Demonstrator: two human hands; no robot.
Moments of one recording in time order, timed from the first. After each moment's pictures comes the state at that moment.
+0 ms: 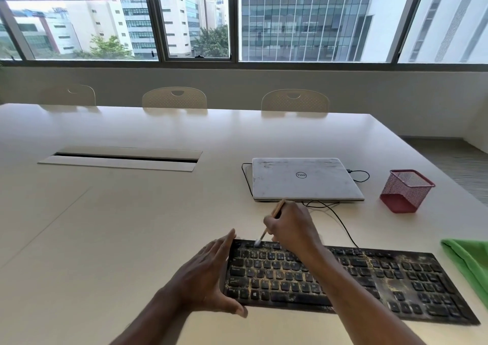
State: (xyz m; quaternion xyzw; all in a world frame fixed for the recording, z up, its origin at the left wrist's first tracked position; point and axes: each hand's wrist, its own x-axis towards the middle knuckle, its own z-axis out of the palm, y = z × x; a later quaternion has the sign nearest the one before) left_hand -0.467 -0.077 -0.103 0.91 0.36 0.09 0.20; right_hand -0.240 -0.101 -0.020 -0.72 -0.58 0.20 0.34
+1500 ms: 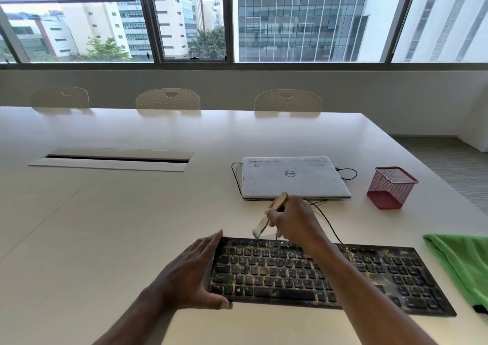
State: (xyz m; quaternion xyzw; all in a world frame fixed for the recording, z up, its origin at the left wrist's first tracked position) left_hand -0.466 -0.083 -0.101 0.91 0.37 0.10 0.18; right_hand -0.204 -0.115 -0.010 -0.70 -0.59 0.23 0.34
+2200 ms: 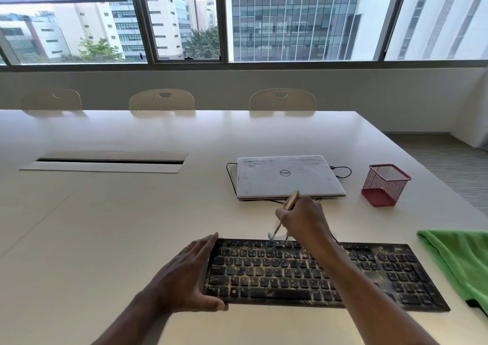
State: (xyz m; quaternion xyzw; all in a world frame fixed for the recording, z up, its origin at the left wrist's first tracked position) left_hand -0.466 -0.081 -0.103 0.91 0.37 0.11 0.17; right_hand -0.185 -0.121 -0.012 -0.75 -0.53 0.17 0.35
